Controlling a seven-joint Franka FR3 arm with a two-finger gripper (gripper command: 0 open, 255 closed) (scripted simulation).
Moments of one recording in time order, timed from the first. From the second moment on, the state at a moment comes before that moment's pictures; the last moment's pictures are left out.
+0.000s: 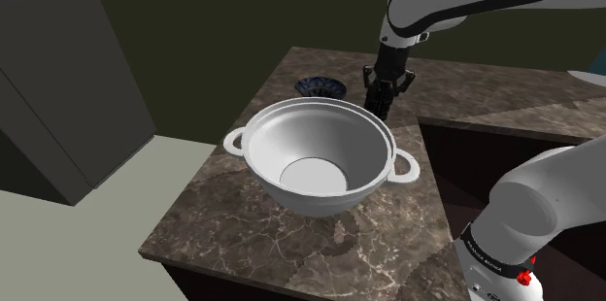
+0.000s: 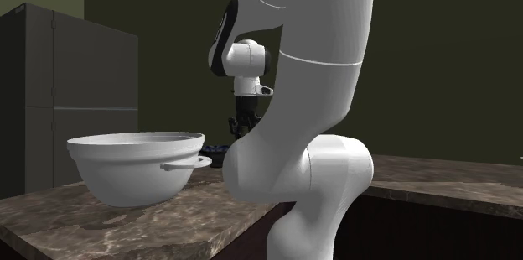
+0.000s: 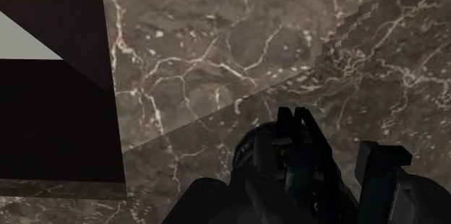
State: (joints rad) arm -0.19 -0.47 0.09 -2.42 0.05 1.96 0.77
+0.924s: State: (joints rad) arm -0.19 -0.48 0.09 -2.25 0.04 1.78 0.77
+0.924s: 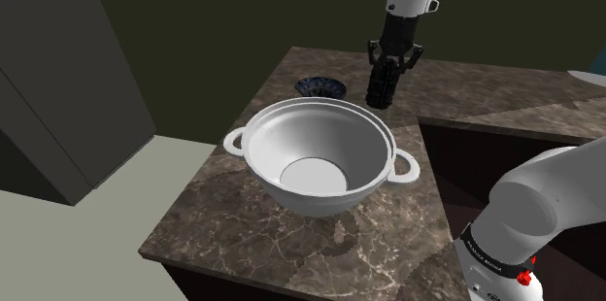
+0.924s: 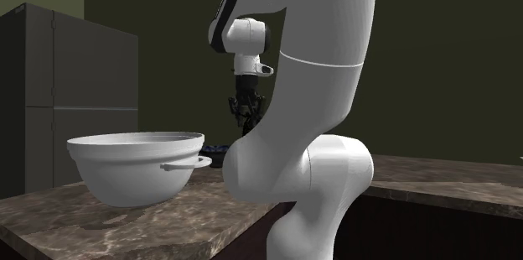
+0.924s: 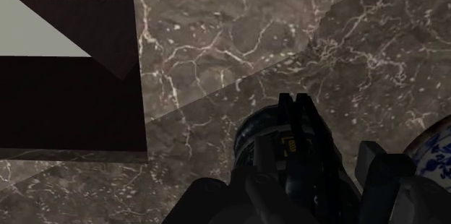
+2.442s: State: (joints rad) arm -0.17 -0.20 0.16 -1.74 0.03 1.55 0.88
